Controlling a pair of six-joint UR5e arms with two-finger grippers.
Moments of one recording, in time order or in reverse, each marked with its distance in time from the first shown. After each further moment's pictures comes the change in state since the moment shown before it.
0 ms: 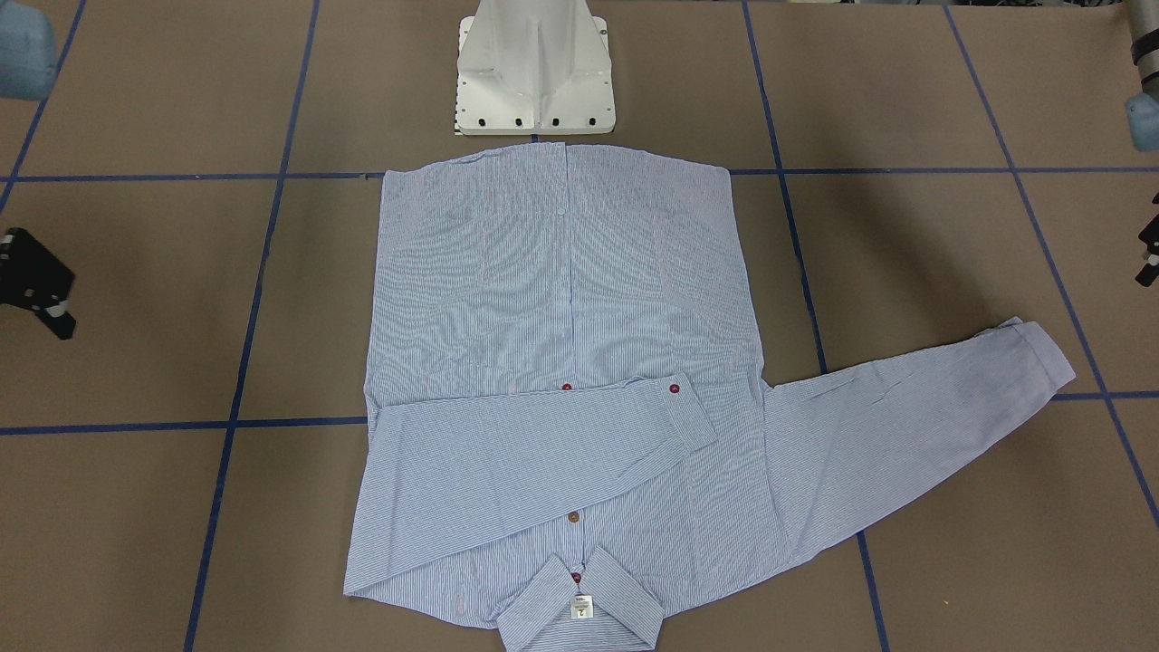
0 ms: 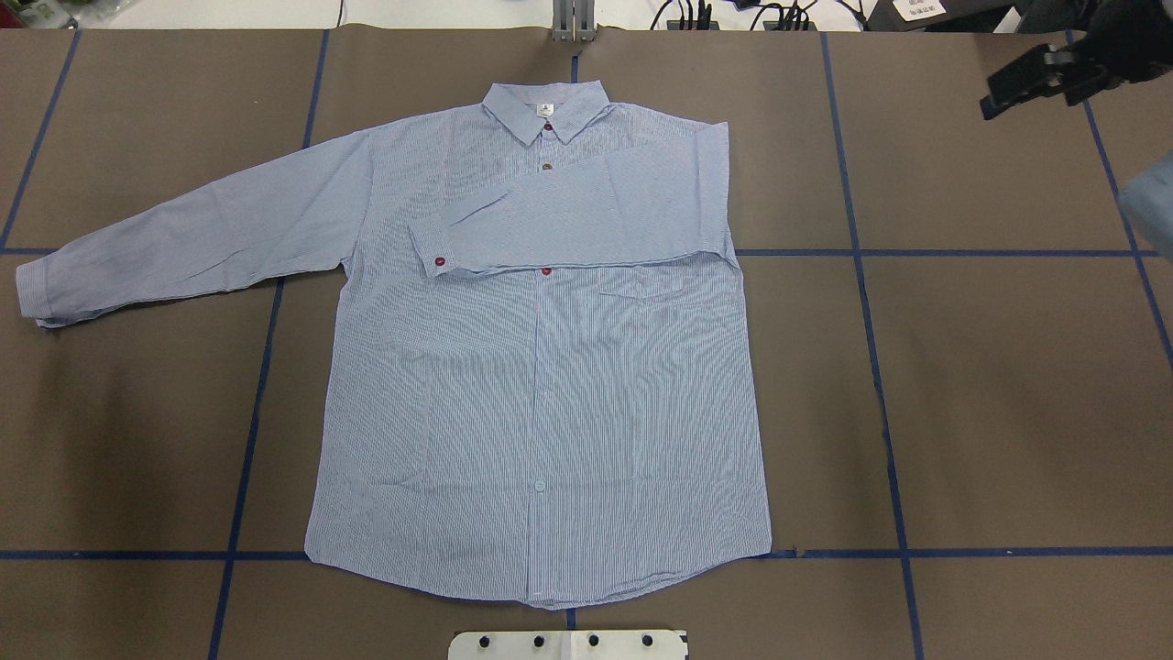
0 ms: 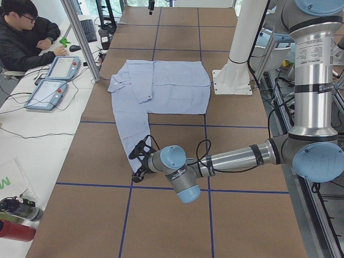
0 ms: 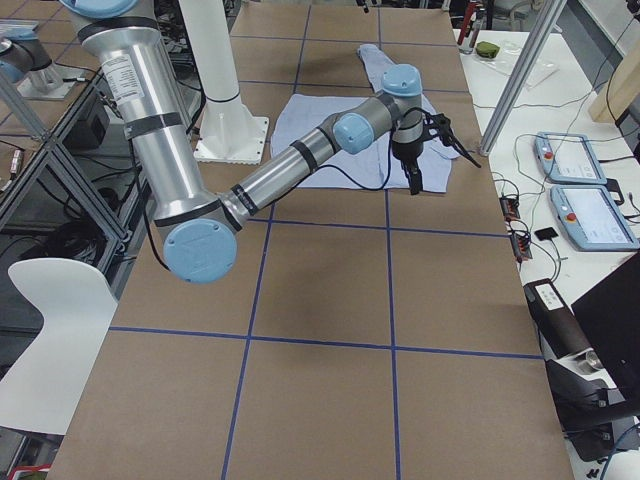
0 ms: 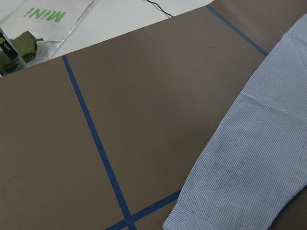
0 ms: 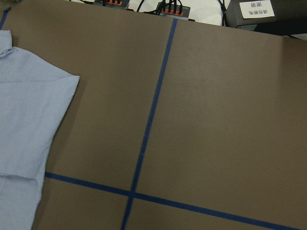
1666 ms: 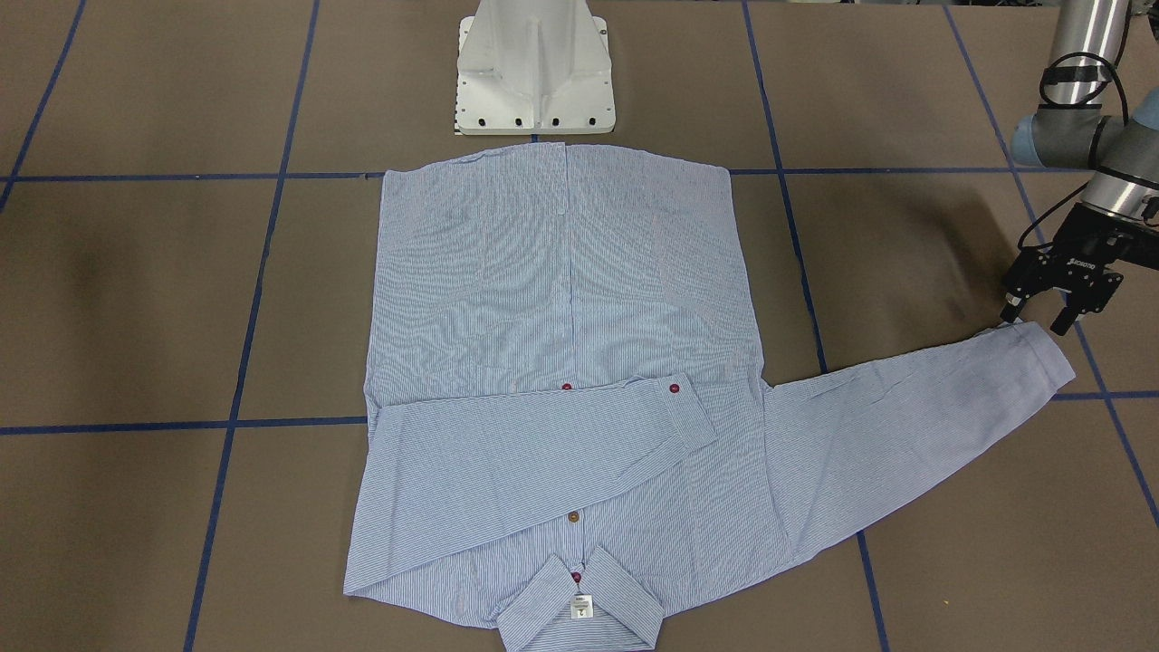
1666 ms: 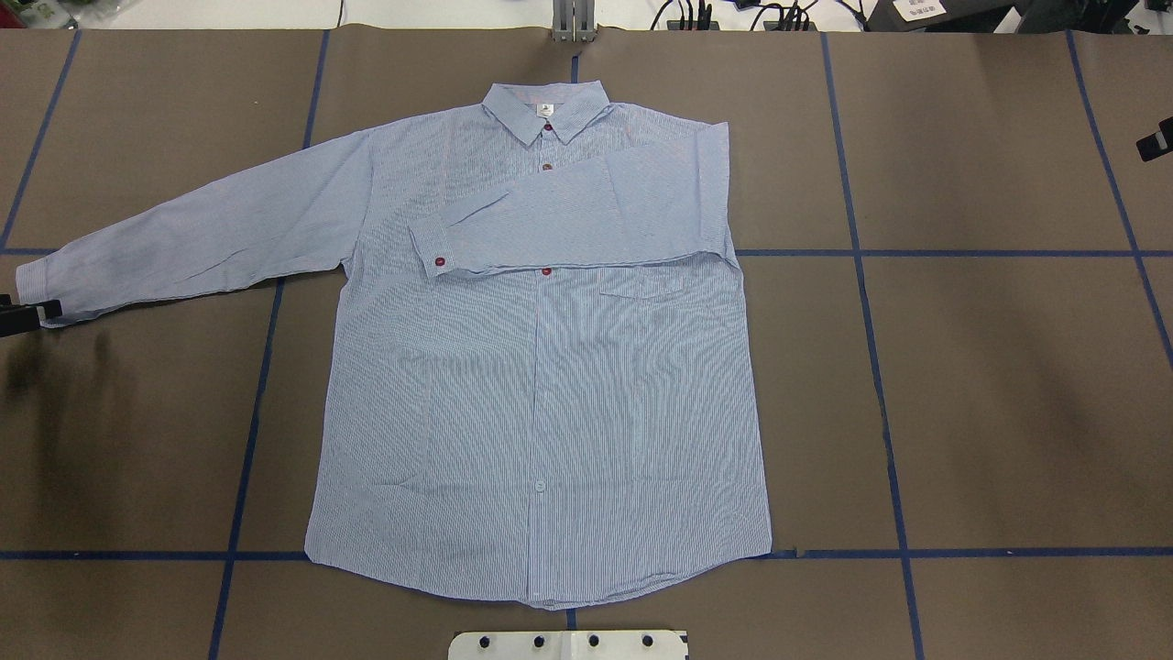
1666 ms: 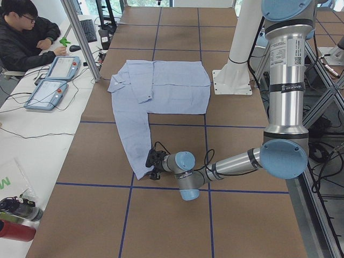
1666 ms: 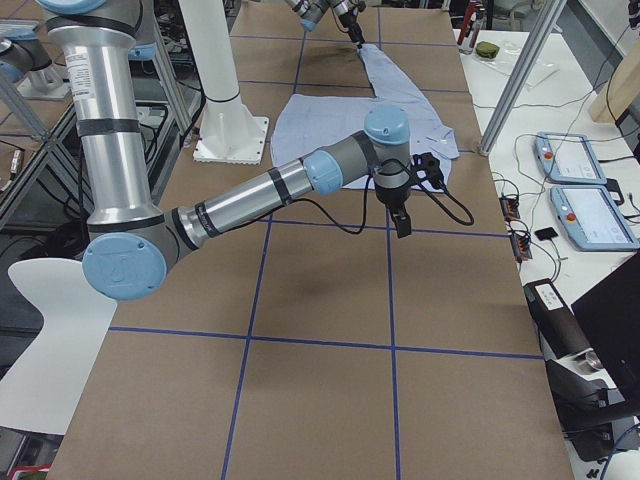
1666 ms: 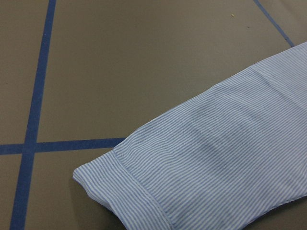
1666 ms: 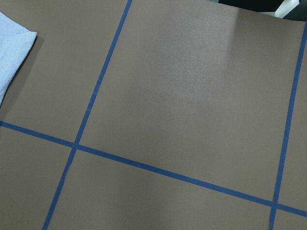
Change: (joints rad) left arm 0.422 -0.034 0.215 -0.348 0.402 -0.547; right arm 0.128 -0.169 0.019 0.042 0.083 -0.201
